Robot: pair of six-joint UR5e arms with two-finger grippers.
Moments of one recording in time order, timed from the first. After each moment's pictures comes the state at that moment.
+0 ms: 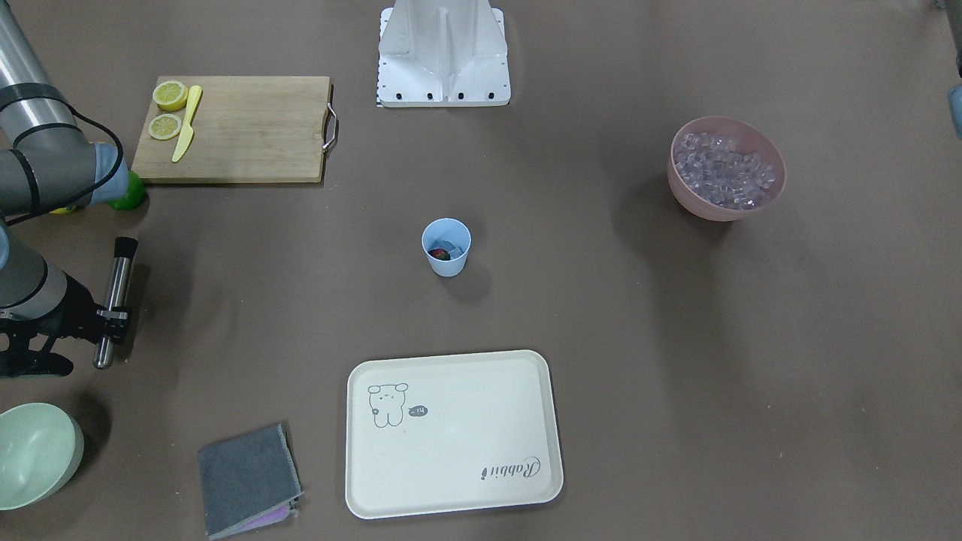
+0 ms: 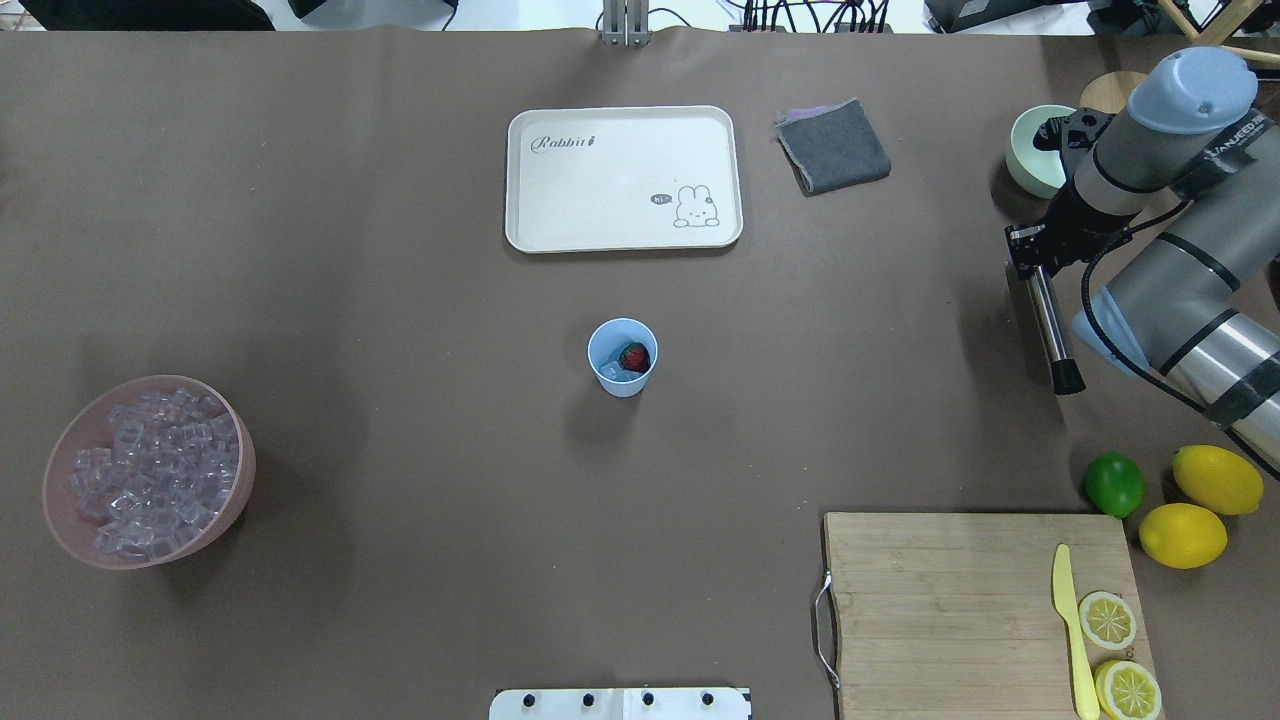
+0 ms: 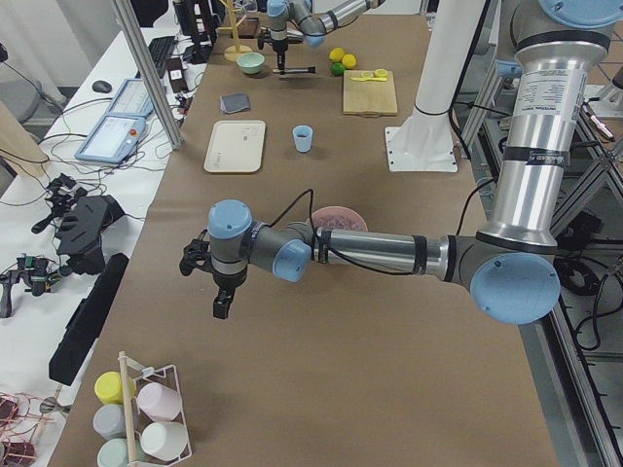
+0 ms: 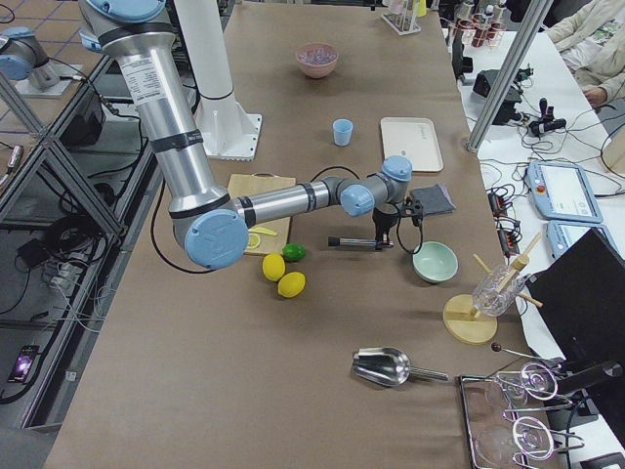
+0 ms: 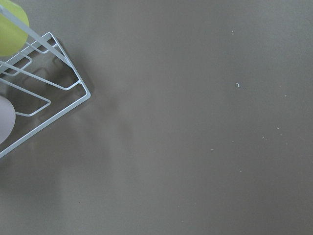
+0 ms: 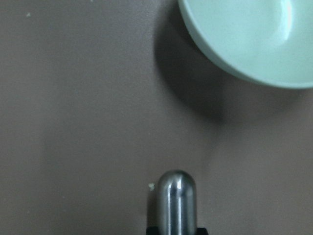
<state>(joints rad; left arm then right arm) -1.43 -1.69 -1.50 -1.88 -2.21 -0.19 1.00 -1.24 1.42 -1.35 2.13 0.67</state>
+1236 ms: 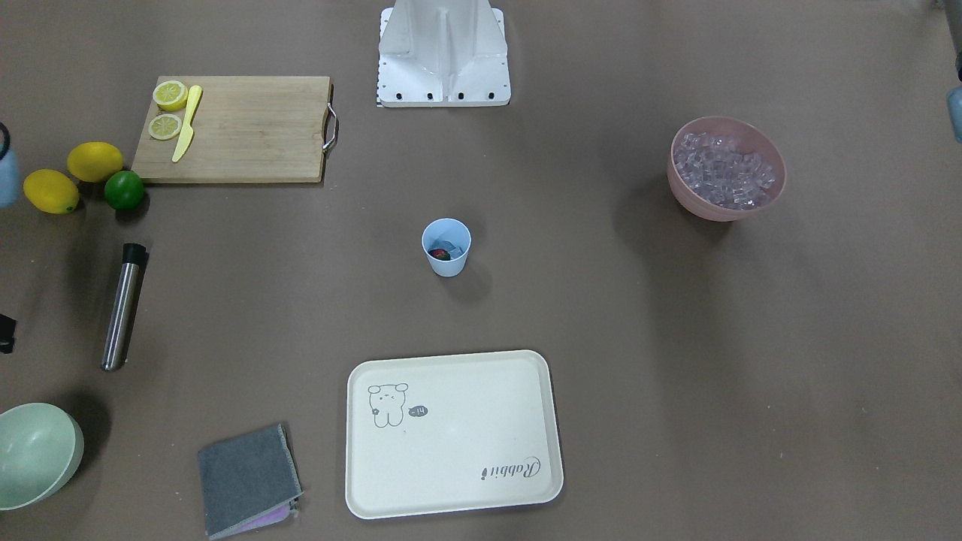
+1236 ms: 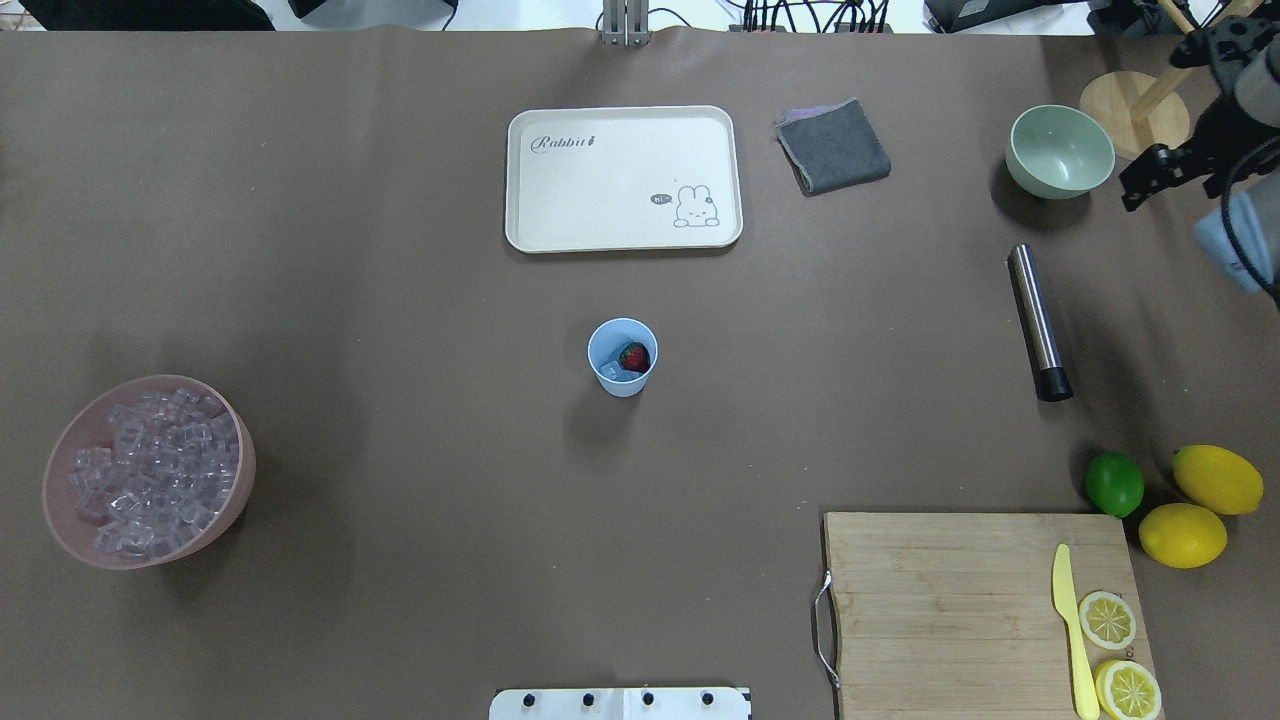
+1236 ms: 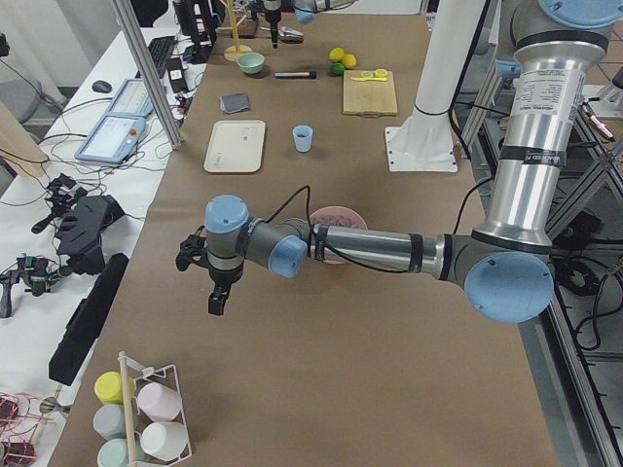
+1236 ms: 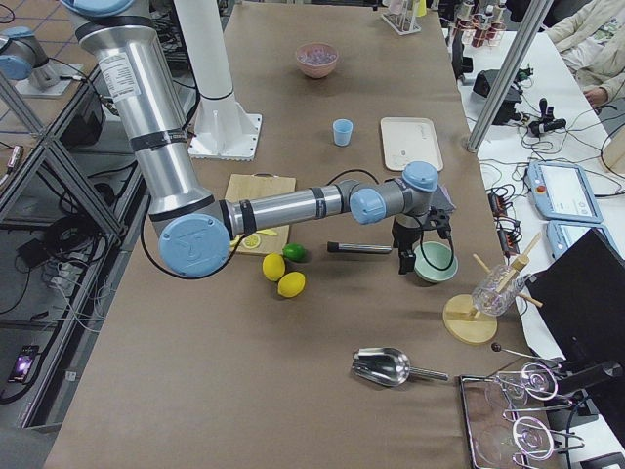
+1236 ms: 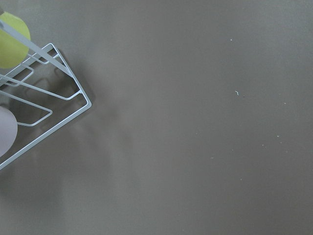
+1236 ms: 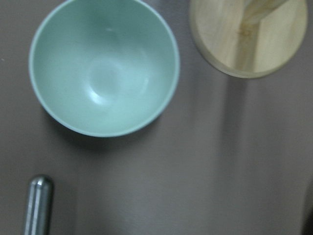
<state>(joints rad) -1.42 -1.71 -1.50 -1.88 -2.21 -0.19 1.27 -1.27 1.44 -1.49 2.18 0.27</state>
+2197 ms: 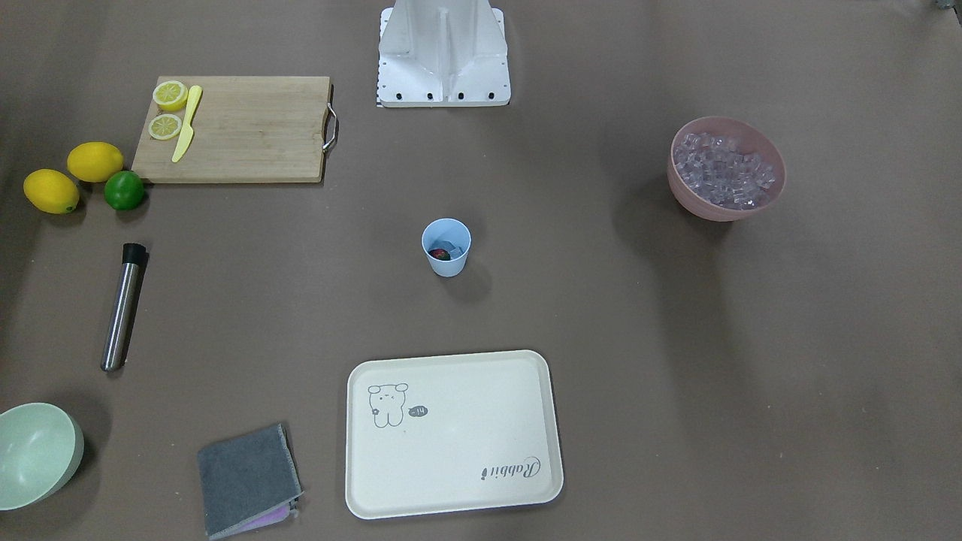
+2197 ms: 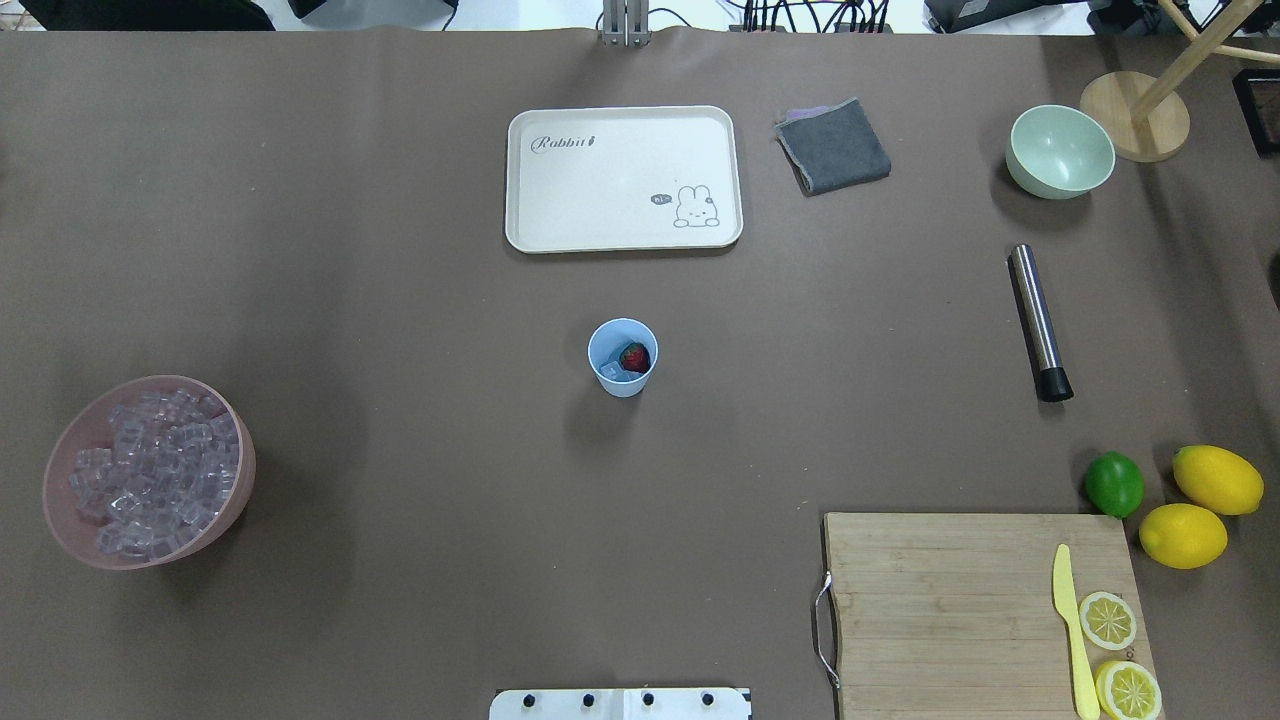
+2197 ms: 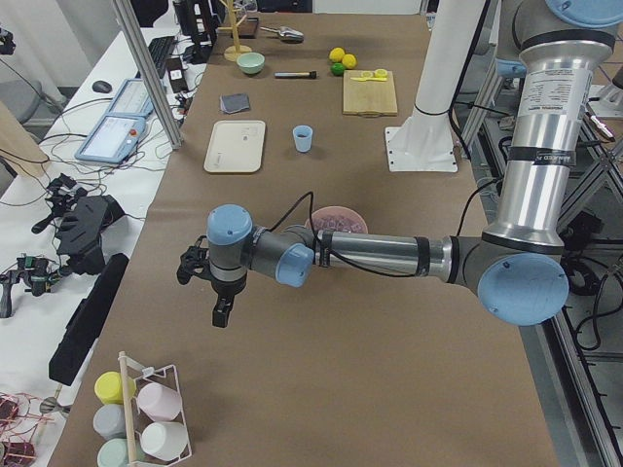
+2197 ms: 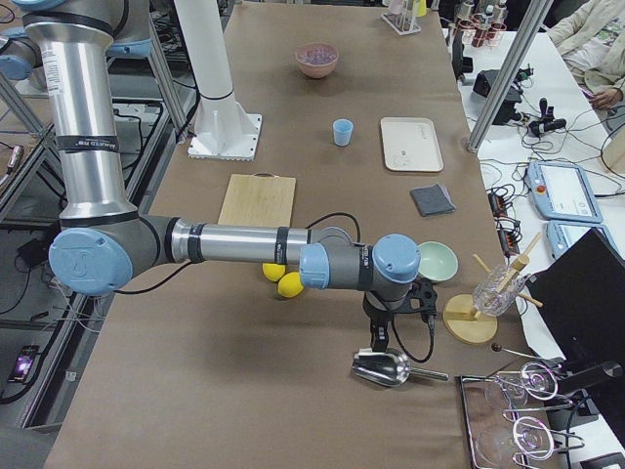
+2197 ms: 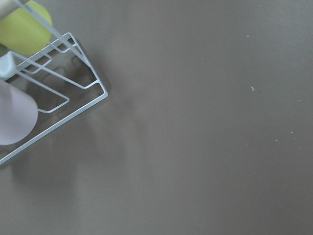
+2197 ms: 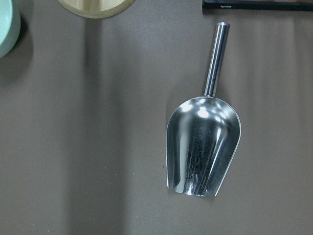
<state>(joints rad) -1.48 -1.67 -1.50 -1.87 -2.23 -0.19 1.60 -1.47 1.49 -1.57 2.34 -0.01</state>
